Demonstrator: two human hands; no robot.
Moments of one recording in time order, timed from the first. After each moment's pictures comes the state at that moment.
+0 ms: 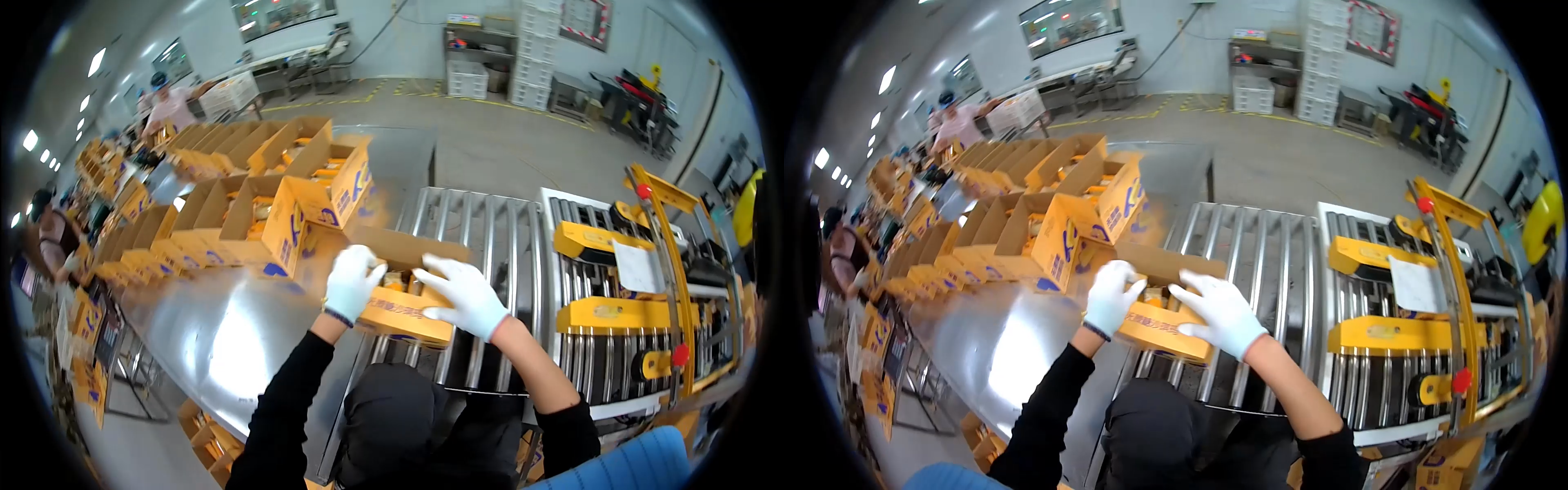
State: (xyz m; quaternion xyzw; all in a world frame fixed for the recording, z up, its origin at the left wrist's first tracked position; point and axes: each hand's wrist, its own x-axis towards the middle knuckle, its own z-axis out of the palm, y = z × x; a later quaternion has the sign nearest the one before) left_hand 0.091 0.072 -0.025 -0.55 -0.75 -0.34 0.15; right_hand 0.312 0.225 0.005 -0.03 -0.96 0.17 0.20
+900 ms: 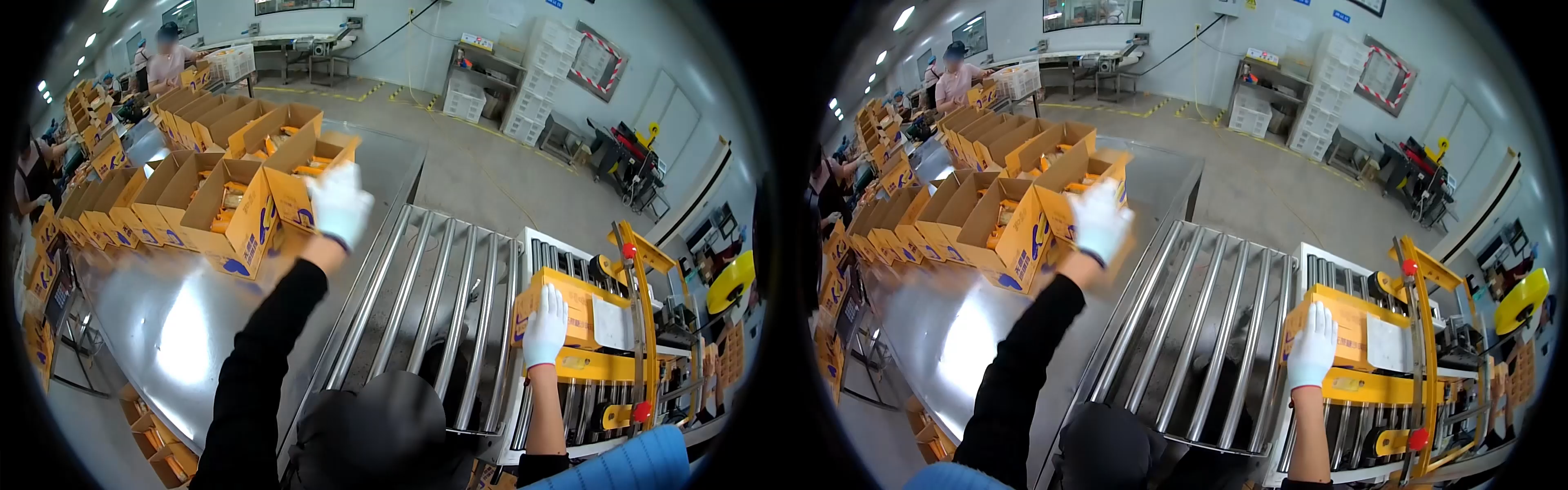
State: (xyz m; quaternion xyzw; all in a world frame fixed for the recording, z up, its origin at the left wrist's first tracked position) left_hand 0.008 0.207 0.011 -0.39 -0.81 -0.23 0.37; right_hand 0.435 0.344 -0.047 -0.43 -0.86 -0.10 0.24
